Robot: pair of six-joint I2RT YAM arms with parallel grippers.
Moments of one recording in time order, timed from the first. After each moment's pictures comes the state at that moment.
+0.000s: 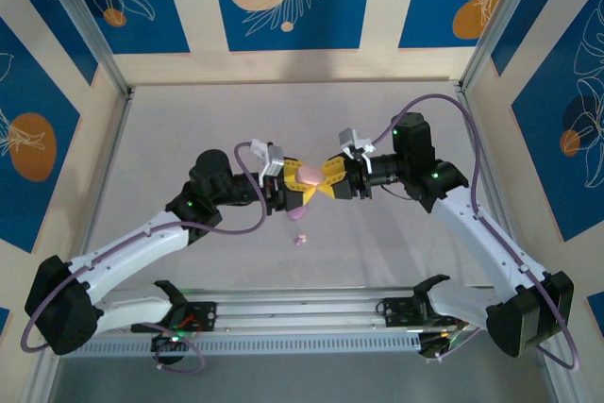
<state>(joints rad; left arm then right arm) -0.75 1.14 0.78 0.37 0.71 -0.19 0.41 1.12 1.03 -0.39 -1.14 -0.26</state>
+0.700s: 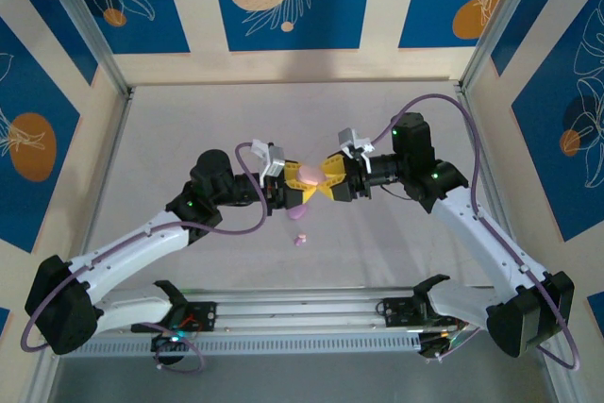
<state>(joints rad) -0.75 1.14 0.78 0.36 0.70 -0.18 0.42 1.12 1.03 -0.39 -1.13 -0.23</state>
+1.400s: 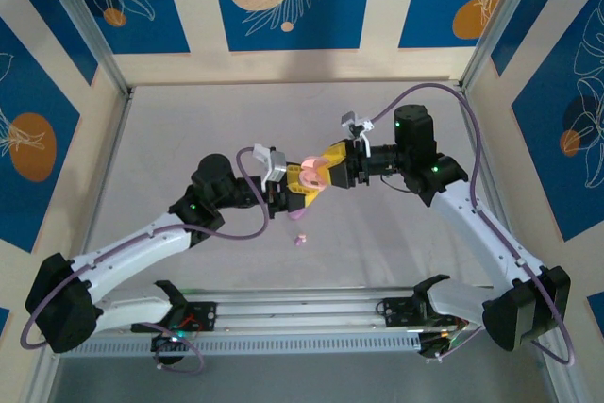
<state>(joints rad) -0.78 1.14 0.76 0.43 0.69 -0.15 0.39 1.15 1.06 -0.33 -1.06 0.07</state>
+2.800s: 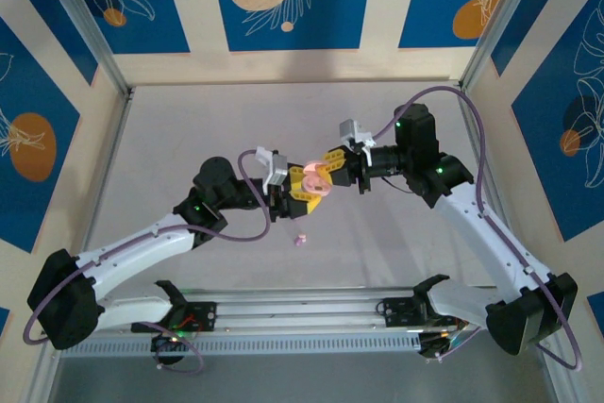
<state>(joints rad) -0.79 1.16 0.74 0.50 0.74 -0.19 0.44 1.13 1.12 -0.44 -1.07 -0.33</state>
